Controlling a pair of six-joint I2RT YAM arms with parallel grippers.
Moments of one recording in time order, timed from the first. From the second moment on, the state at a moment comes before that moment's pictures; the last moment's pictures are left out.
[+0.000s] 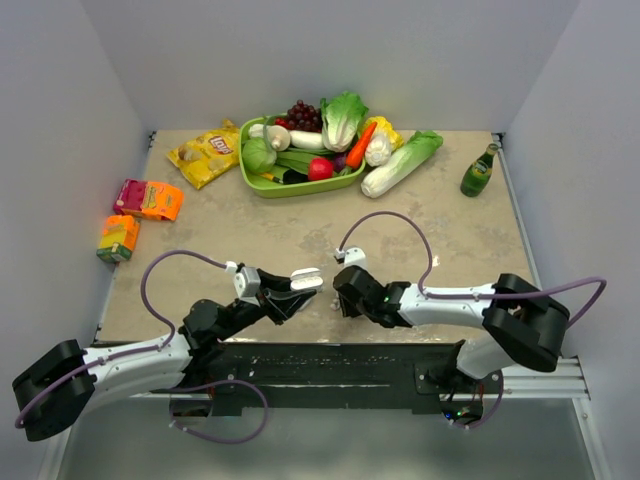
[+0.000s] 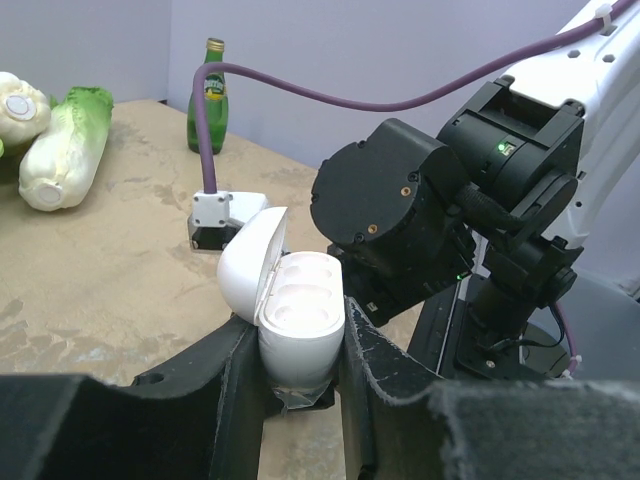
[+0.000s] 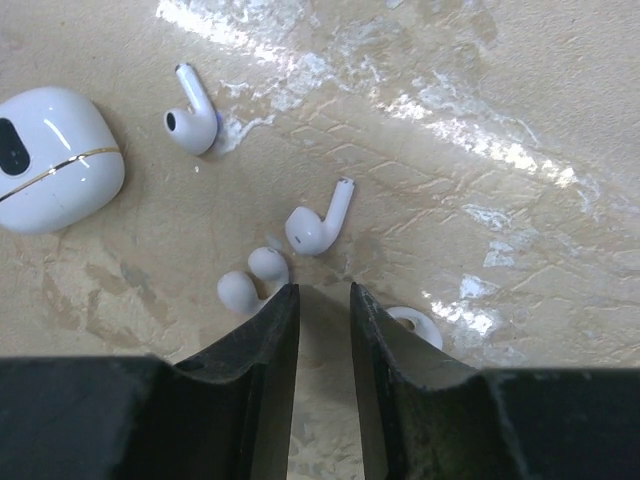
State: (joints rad) left arm -0.96 0.82 0.05 1.05 0.10 -0.29; right arm 1.06 1.45 0.62 -0.10 0.36 0.61
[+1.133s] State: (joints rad) left arm -0.96 0.80 0.05 1.05 0.10 -0.29; right arm 1.02 1.34 0.53 0.03 0.23 0.68
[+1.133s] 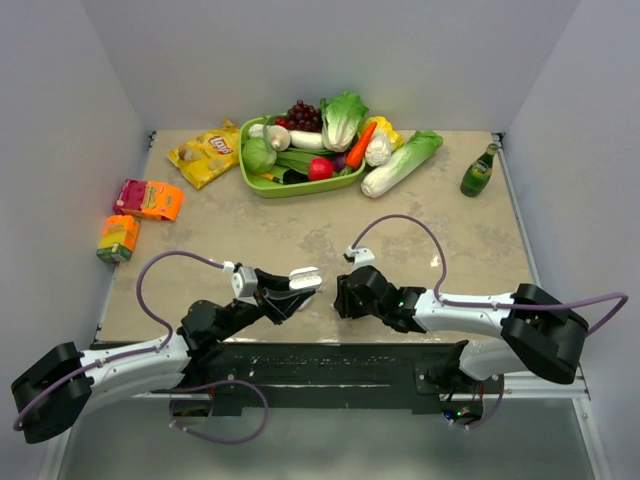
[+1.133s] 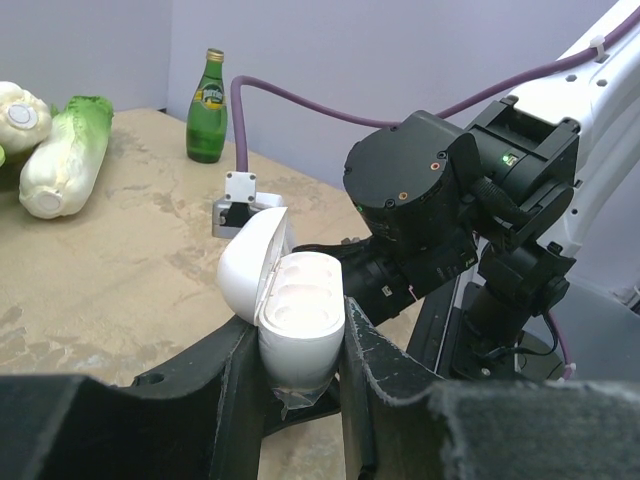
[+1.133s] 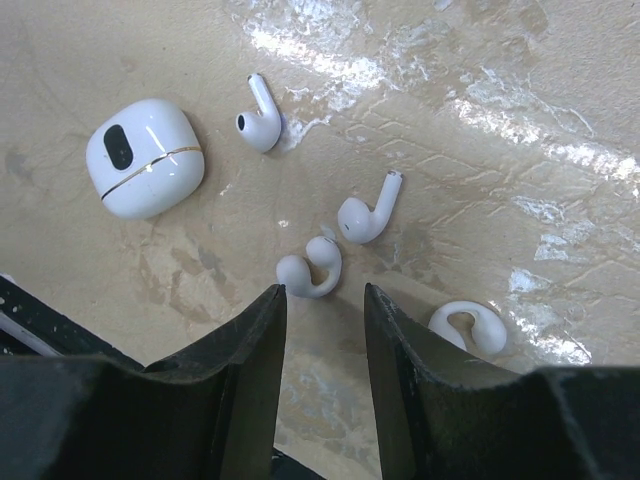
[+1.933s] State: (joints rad) left arm -0.96 0.80 0.05 1.05 0.10 -0.30; right arm 1.02 1.38 0.52 0.06 0.23 0.69
